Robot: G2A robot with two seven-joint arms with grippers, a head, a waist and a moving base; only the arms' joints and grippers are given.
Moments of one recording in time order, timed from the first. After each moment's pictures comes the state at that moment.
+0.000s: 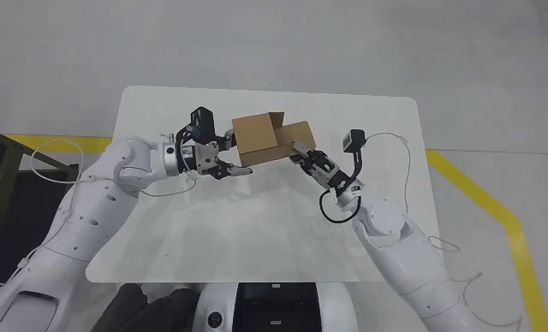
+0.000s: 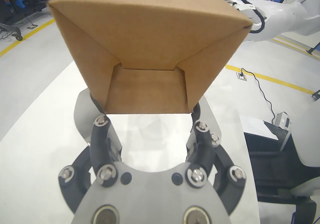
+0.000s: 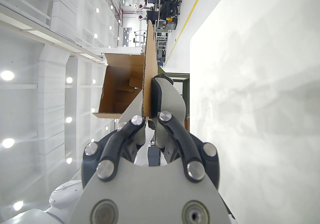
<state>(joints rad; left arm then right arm) 1.04 -0.82 -1.09 -1.51 0.77 -1.01 -0.19 -1.24 -1.25 1.02 -1.56 0.35 -0.22 0.38</state>
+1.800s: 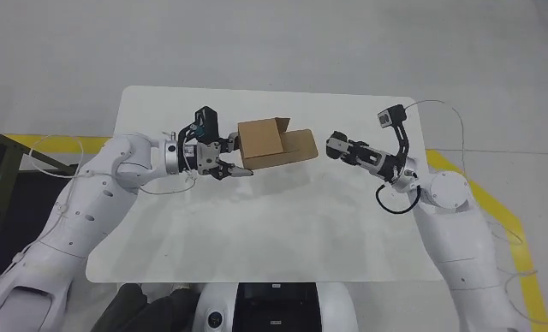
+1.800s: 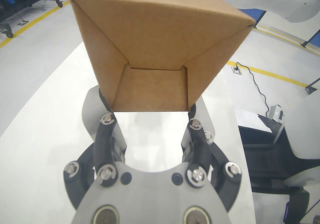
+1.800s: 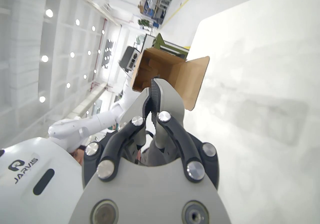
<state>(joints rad) 0.98 -0.79 -1.02 -1.52 0.69 -1.01 -0.26 -1.13 -1.19 1.32 -1.45 0.31 -0.40 1.04</state>
